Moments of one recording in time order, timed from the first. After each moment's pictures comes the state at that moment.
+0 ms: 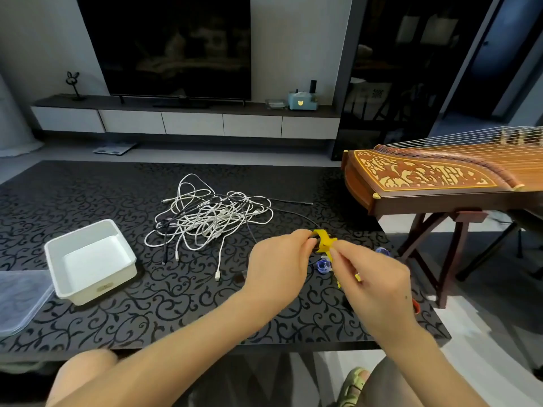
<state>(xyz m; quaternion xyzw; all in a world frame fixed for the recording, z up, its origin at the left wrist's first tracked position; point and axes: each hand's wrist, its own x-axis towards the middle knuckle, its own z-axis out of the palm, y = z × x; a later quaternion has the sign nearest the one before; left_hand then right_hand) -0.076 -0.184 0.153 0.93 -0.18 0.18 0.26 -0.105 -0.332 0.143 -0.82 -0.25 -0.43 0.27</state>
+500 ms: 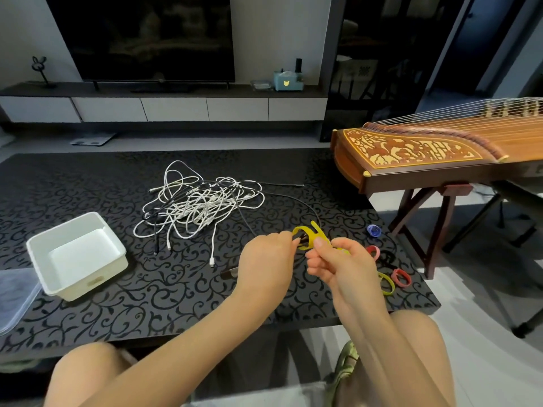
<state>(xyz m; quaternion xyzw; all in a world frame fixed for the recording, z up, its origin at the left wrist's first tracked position) -0.080 -0.182 0.122 0.93 -0.18 0.27 0.15 -0.111 -0.297 0.134 -0.53 0.16 -0.06 0.83</state>
